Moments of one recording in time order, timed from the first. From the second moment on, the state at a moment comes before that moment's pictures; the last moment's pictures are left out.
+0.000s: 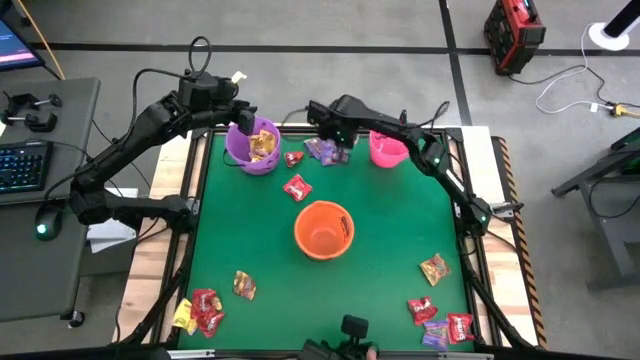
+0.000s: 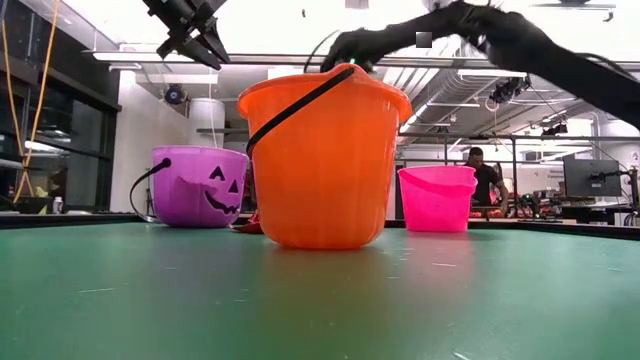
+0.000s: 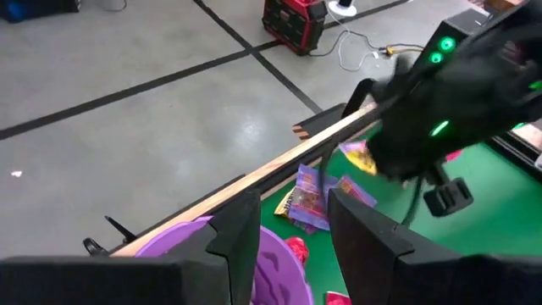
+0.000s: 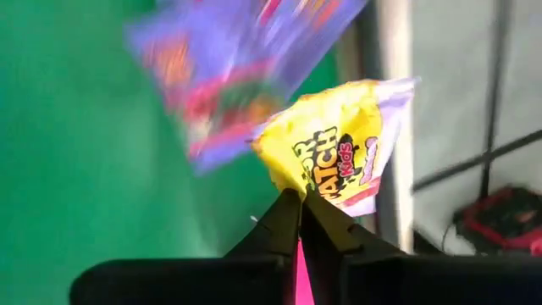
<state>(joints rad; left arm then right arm) 0.75 1.11 1.25 -0.68 -0.06 -0.18 -0.48 2.38 2.35 -1.43 0.30 -0.24</state>
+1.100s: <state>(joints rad) 0.74 0.87 1.25 -0.45 0.17 -0.26 -0.31 2.49 2.32 -0.29 -0.02 0.47</state>
